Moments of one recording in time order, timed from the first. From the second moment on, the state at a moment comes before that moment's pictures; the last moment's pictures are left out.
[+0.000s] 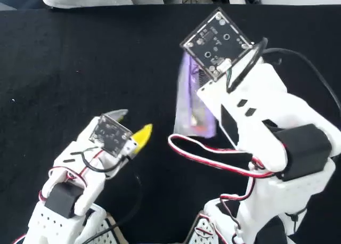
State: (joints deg) left arm 21.1 -88.1 69.3 48.9 -15.9; right arm -13.7 -27.4 -31.2 99.6 31.1
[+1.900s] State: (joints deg) left arm 33.3 -88.1 64.0 54.5 -4.1; right arm -9.7 -25.2 -21.9 78.1 11.3
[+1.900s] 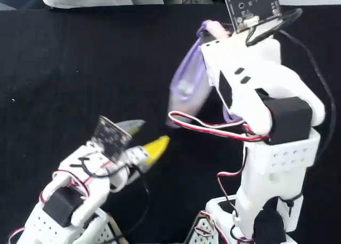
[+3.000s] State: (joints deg) left arm 17.7 -101.5 63.1 53.8 0.7; right arm -14.9 -25.3 -36.1 98.4 19.4
